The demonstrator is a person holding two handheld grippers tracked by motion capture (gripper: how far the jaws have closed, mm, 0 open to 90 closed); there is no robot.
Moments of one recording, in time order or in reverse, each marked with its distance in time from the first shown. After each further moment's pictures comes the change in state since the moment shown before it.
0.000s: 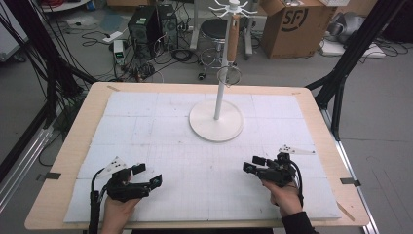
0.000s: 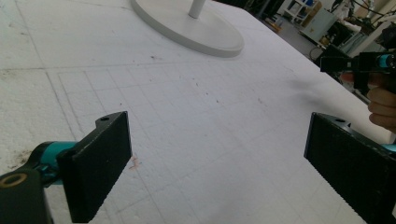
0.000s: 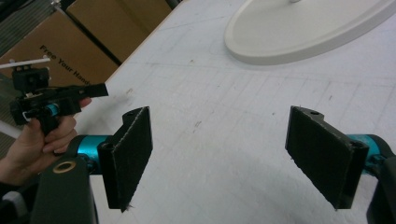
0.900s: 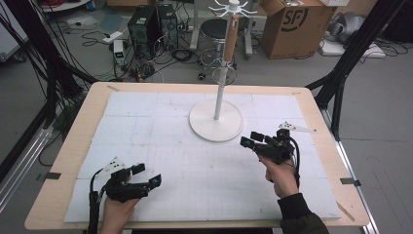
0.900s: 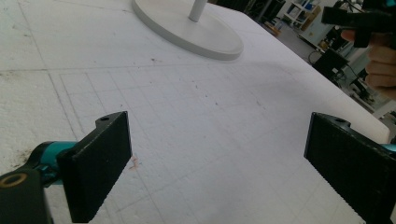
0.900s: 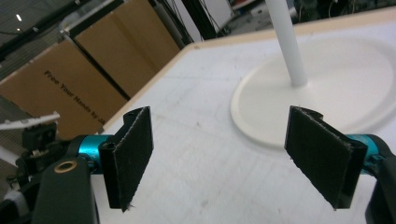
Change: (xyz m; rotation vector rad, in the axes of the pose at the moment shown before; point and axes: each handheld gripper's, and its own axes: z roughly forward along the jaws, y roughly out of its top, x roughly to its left) left arm 0.000 0.000 -0.003 -0.013 0.001 -0.013; right arm 0.013 0.061 0.011 -0.112 -0.001 -0.039
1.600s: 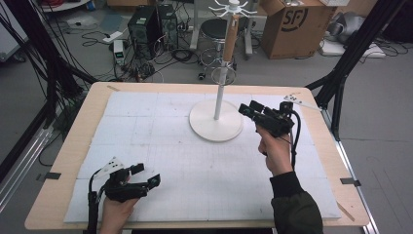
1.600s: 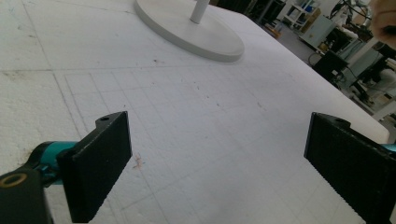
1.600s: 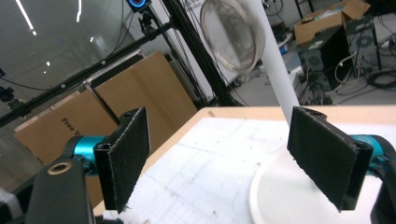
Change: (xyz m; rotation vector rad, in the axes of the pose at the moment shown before) left arm 0.002 0.000 -0.002 -0.003 -0.001 -0.006; right arm 0.018 0.067 0.014 -0.215 0.054 -0.024
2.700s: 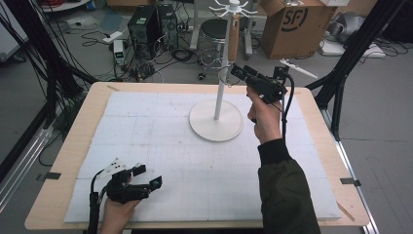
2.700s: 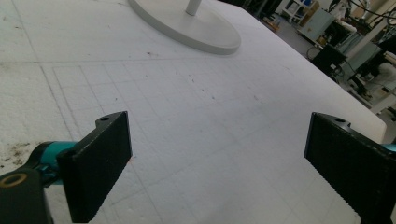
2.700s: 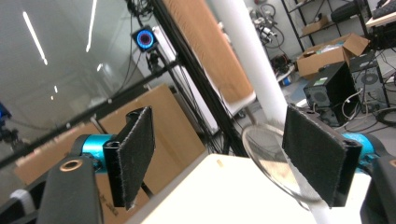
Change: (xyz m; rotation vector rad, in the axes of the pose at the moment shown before) left arm -0.003 -0.002 0.002 0.022 -0.008 0.004; right arm 0.020 0.070 0.048 -0.114 0.022 -0.003
